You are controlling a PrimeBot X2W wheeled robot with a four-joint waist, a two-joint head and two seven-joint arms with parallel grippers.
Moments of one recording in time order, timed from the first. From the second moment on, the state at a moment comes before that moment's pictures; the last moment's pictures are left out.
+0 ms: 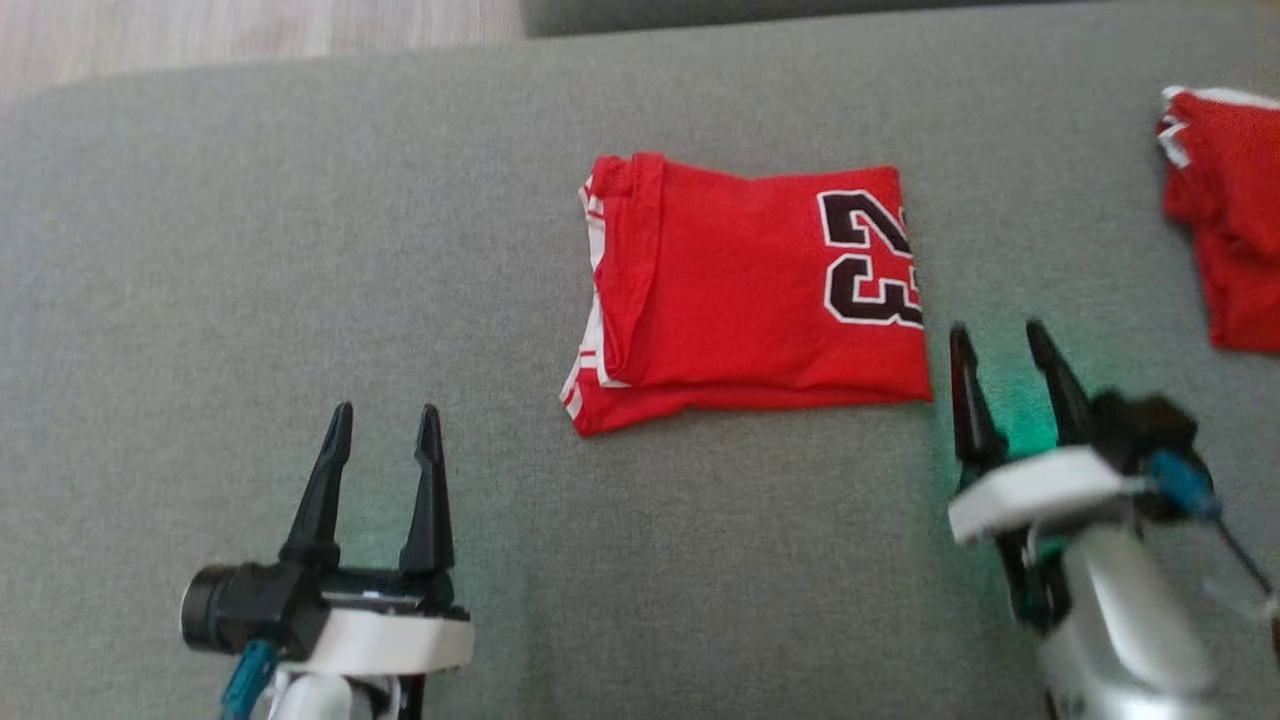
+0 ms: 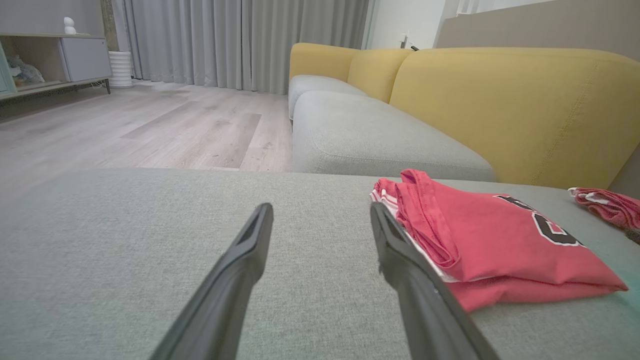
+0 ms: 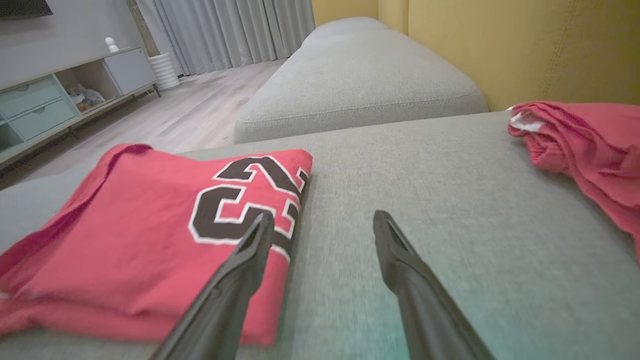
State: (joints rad) left arm -0.01 0.05 -0.17 0.10 -0.19 -0.03 -0.26; right arm -0.26 -0.05 0.04 0.50 0.15 0.13 -0.25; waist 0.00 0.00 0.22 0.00
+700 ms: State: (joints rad) left arm -0.11 0.05 -0.17 0.09 -0.19 -0.04 -0.26; right arm -0.65 -0.08 0.10 0.86 0.14 0.13 -0.25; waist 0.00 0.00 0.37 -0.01
